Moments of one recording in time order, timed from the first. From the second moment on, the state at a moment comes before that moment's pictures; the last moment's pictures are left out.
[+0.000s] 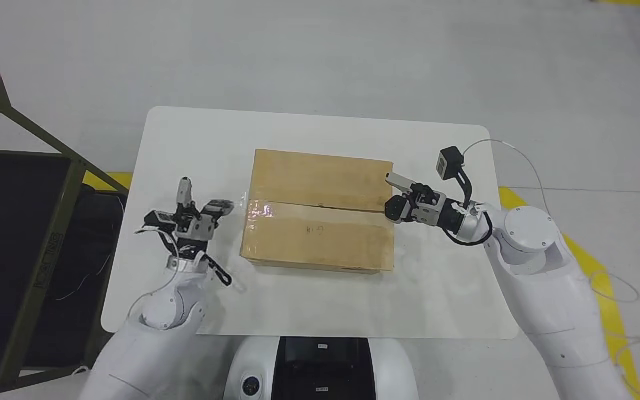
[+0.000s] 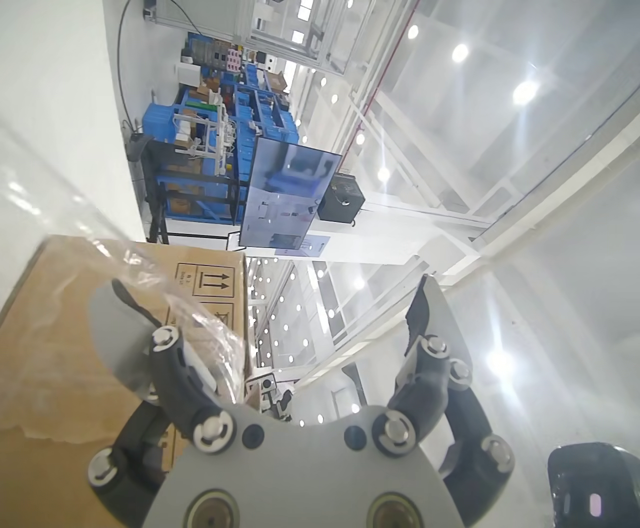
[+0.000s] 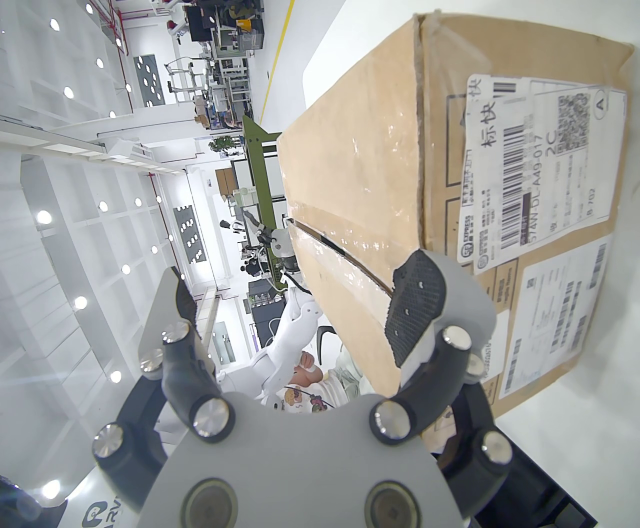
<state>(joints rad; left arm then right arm) 1.65 -0.98 -1.29 -1.66 -0.69 -0.65 0.03 -1.20 -1.08 1.27 -1.64 0.36 0.19 0.88</state>
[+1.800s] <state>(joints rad) 1.63 -1.10 -1.21 -1.93 -0.37 -0.65 -0.04 -1.20 -1.08 1.27 -1.64 0.36 0.19 0.88</state>
